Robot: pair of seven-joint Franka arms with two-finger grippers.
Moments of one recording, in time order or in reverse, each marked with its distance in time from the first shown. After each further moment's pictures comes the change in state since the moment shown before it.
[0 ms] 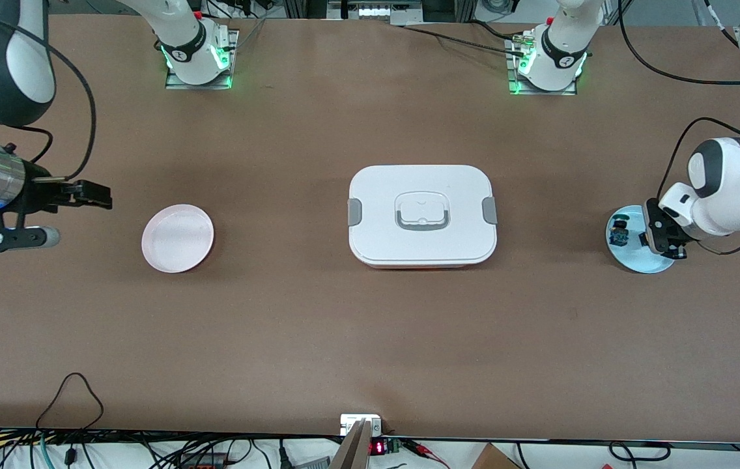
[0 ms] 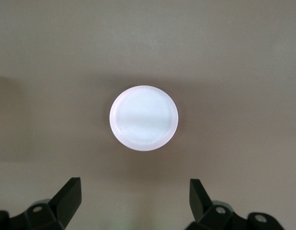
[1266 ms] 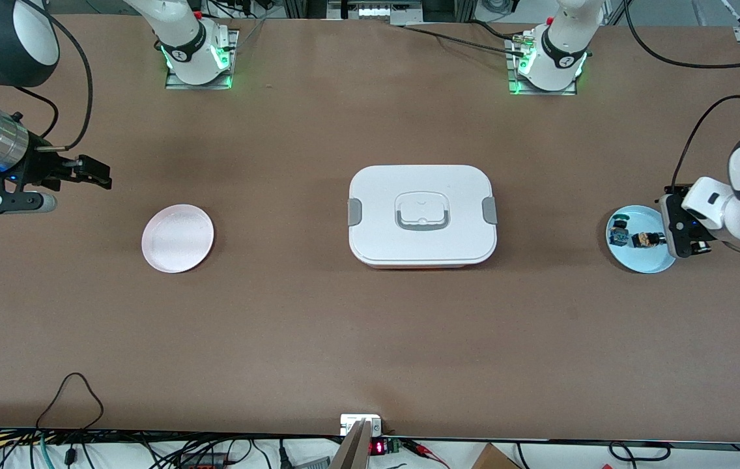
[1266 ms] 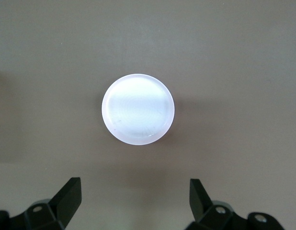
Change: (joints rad) left arm 0.020 -0.074 -0.201 0.343 -0.113 -0.689 -0.198; right arm -0.179 -0.247 0.204 -0.375 -0.071 0.192 0.048
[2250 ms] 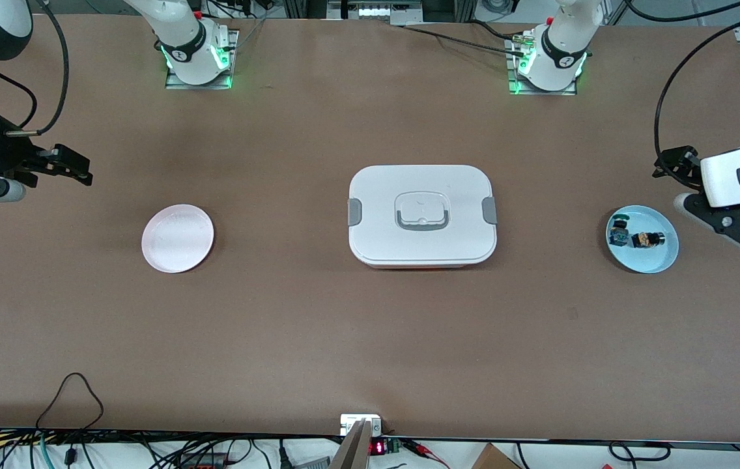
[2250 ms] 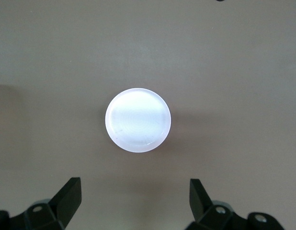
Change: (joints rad) left arm -0.252 -0.067 -0.019 0.461 -0.040 -0.460 -1.053; right arm -0.001 -0.012 0.000 0.085 0.000 -0.037 -0.002
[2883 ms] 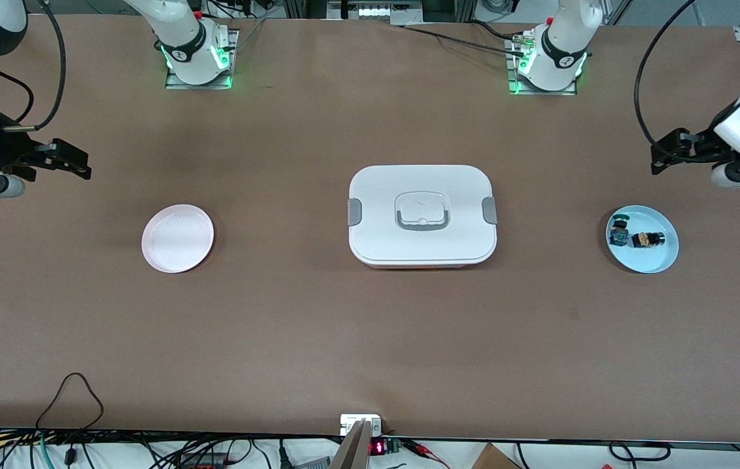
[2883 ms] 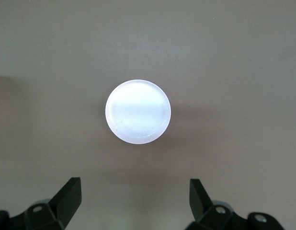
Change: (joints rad) left arm -0.379 -0.326 0.461 -0.379 -0.139 0.382 -0.285; right arm 0.000 0.000 -0.001 0.022 0.000 -0.056 -0.005
